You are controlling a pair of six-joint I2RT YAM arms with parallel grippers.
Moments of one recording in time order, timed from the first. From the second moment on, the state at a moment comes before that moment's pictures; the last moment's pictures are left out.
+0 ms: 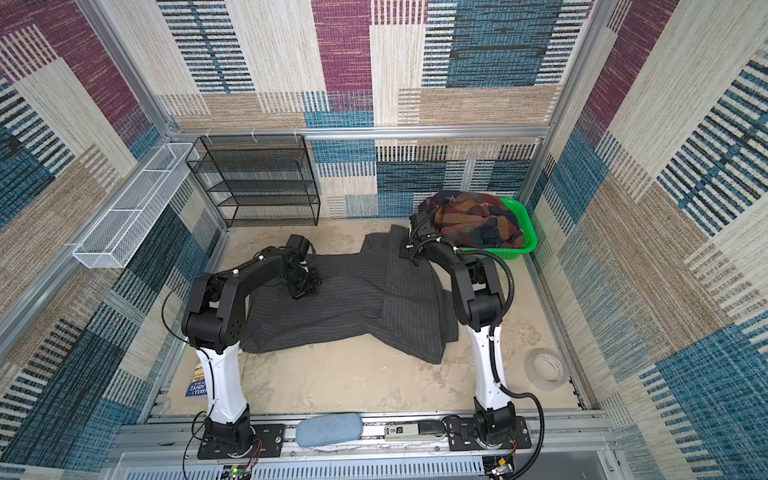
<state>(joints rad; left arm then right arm) -0.24 2.08 1.46 -0.74 0.16 -0.63 0.26 2.24 1.75 -0.38 -0.10 0.30</state>
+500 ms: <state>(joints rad) -0.25 2.05 1.41 -0.69 0.11 -0.62 0.27 1.94 1.83 -0.40 -0.09 0.27</state>
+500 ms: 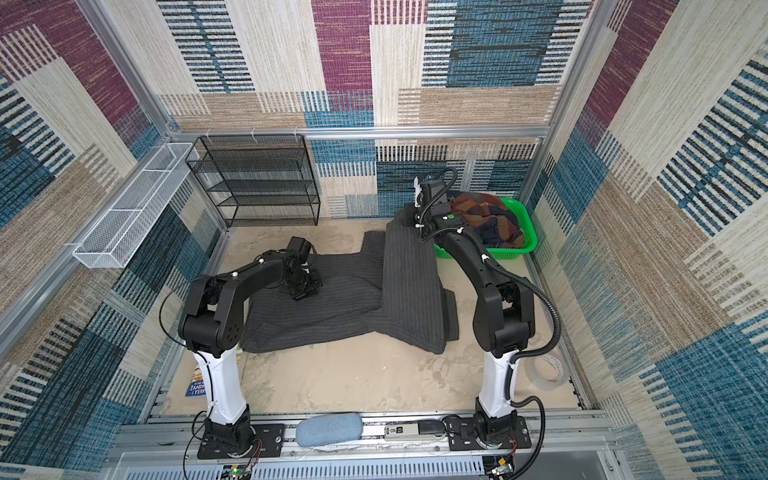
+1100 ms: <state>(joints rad) -0.28 2.06 1.44 -0.72 0.05 -0.59 0.27 2.27 2.26 -0.40 -0.04 0.17</state>
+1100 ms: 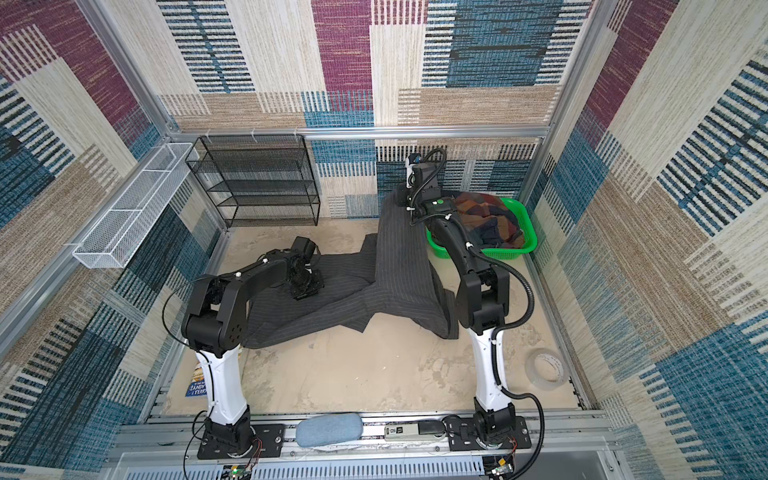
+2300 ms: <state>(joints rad) -0.09 1.42 1.15 -1.20 0.01 -0.91 0.34 1.80 1.01 -0.25 -0.20 0.49</state>
